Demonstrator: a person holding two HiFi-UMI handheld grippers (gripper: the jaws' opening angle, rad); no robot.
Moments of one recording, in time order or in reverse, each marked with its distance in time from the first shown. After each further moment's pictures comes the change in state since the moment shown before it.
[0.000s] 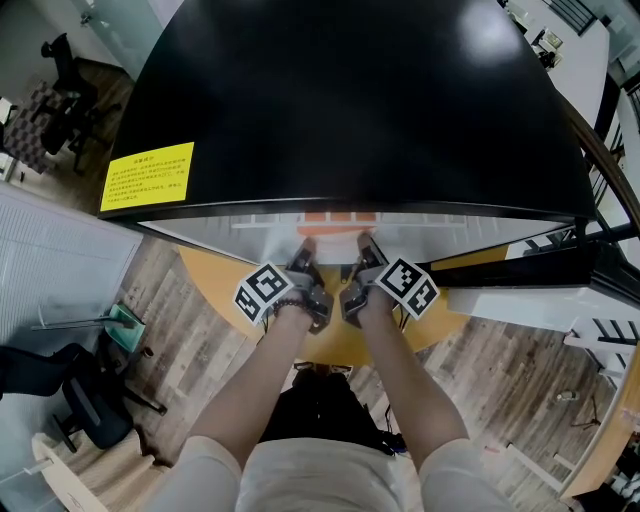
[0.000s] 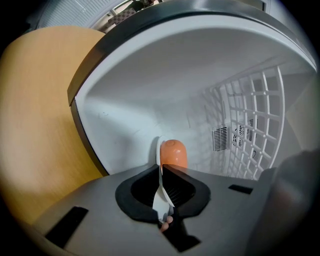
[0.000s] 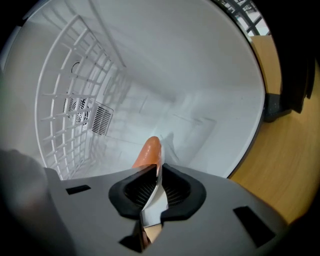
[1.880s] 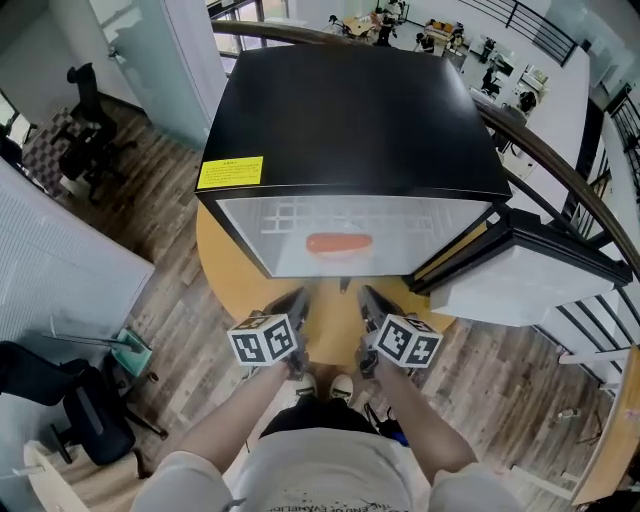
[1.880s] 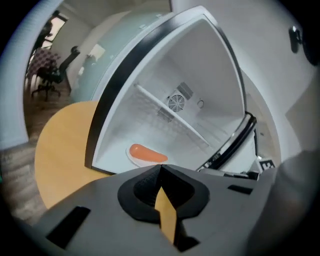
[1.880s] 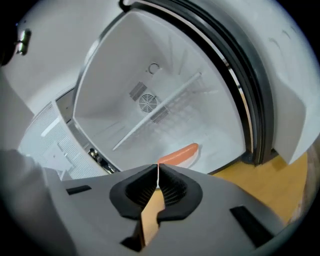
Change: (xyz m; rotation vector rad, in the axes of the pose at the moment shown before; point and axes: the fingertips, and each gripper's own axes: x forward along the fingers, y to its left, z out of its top) left arm -0.138 -0.079 -0.035 0.761 0.189 0.001; right arm -0.144 0.082 -0.034 -0.472 0.086 0.114
